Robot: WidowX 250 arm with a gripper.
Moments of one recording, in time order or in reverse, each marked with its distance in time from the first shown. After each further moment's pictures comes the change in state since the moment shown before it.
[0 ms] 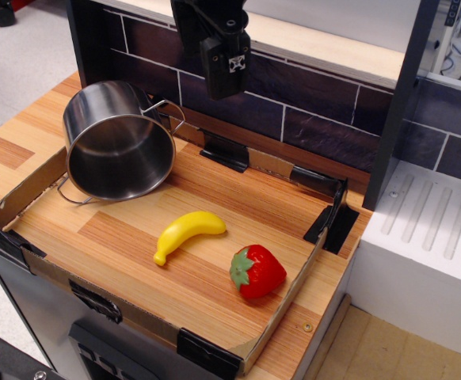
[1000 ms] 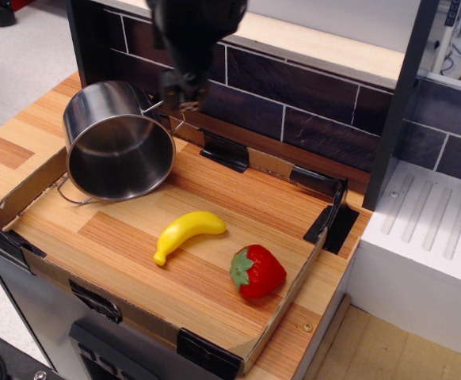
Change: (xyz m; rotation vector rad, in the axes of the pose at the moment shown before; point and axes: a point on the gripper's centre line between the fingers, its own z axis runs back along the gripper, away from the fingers) arm -0.026 0.004 0.001 0.359 0.078 -0.228
